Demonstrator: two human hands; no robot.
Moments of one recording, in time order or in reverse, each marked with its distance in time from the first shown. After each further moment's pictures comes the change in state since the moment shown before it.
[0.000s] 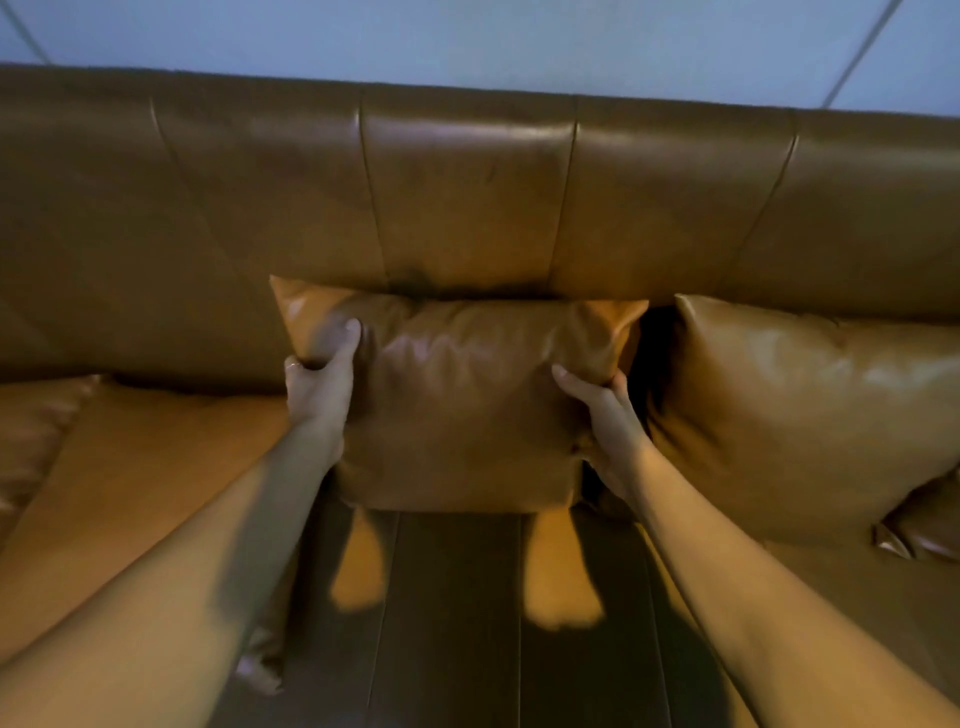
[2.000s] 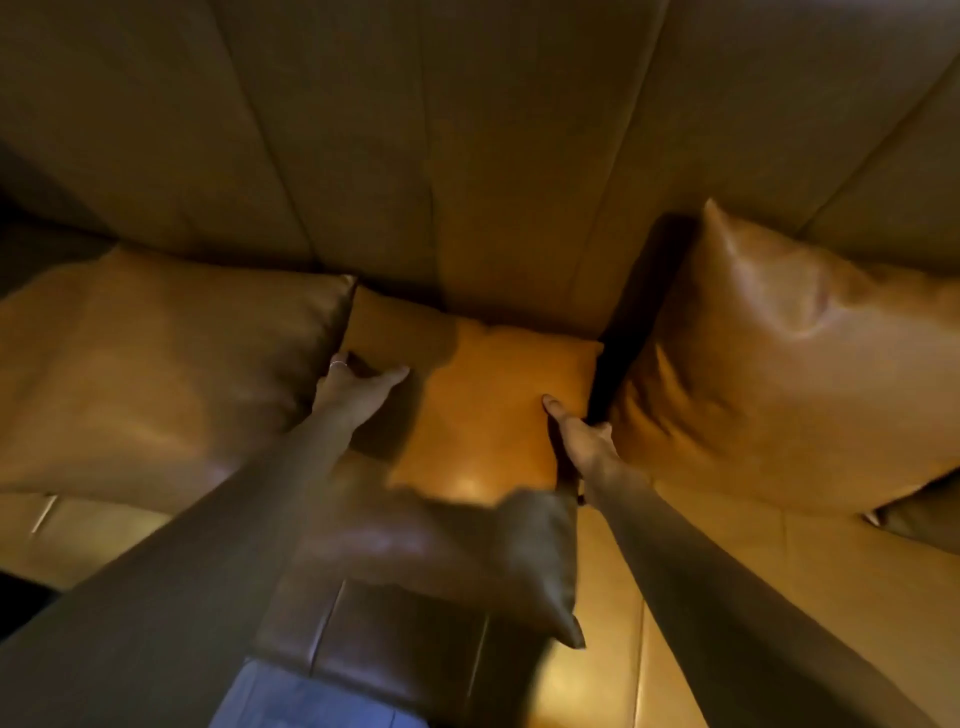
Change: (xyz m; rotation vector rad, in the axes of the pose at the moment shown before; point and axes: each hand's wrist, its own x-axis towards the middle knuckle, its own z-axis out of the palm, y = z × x) left_hand 0.225 -0.055 -0.318 0.564 -0.158 -0.245; right_hand 0.010 0.203 0.351 -0.476 0.148 0.371
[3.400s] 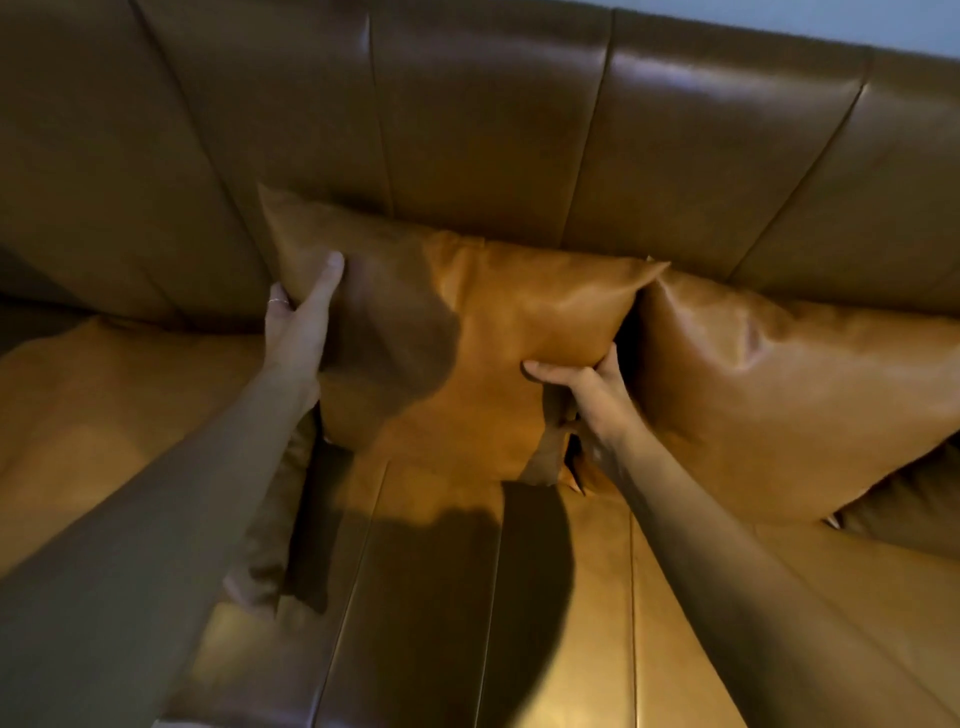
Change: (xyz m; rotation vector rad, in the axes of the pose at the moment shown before) left_hand -0.032 0.114 -0.050 -0.673 0.011 0.250; right_hand -0.056 -0.092 -0.033 0.323 -0.201 -0.450
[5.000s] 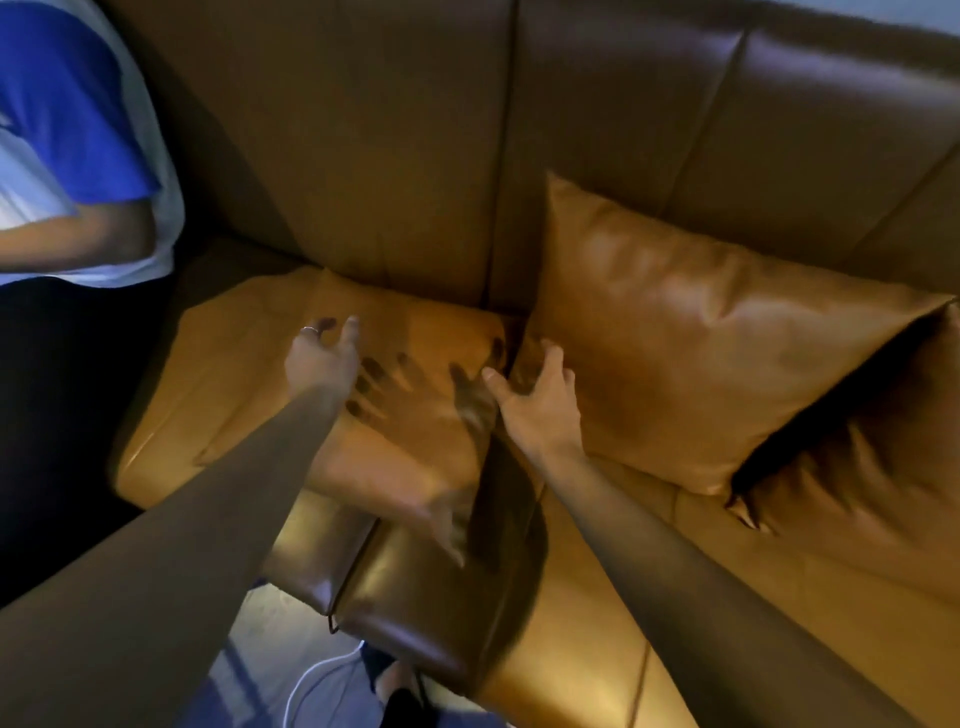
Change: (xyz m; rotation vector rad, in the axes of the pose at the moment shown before) left_hand 0.032 -0.018 -0.258 0.469 0.317 0.091; right_hand -0.073 0.069 0.275 -0.698 -0.092 -0.226
